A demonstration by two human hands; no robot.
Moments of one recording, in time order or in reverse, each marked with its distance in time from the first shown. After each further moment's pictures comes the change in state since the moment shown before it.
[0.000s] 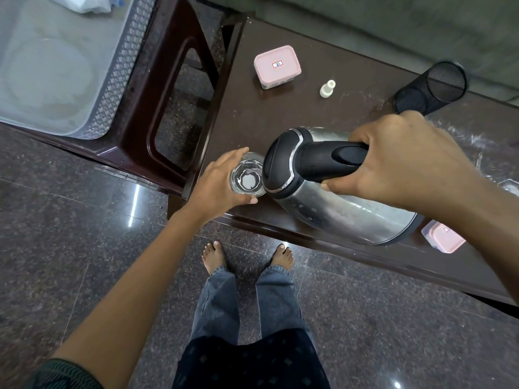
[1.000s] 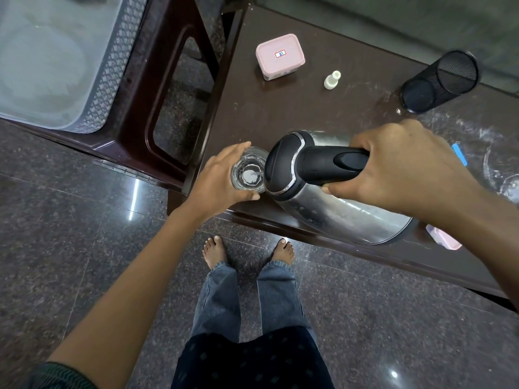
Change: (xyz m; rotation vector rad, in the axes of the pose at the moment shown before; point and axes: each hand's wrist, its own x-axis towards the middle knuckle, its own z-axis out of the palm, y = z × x) left_hand 0.002 -0.005 0.002 -0.006 0.010 0.038; right_hand 0.002 0.005 0.016 0.001 -0.023 0.002
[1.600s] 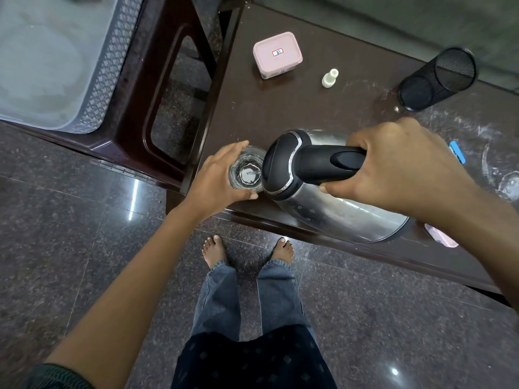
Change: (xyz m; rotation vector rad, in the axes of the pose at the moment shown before) left_hand 0.001 0.000 -0.001 0.001 -0.002 0.015; right_hand -0.001 0.000 0.001 0.004 0.020 0.006
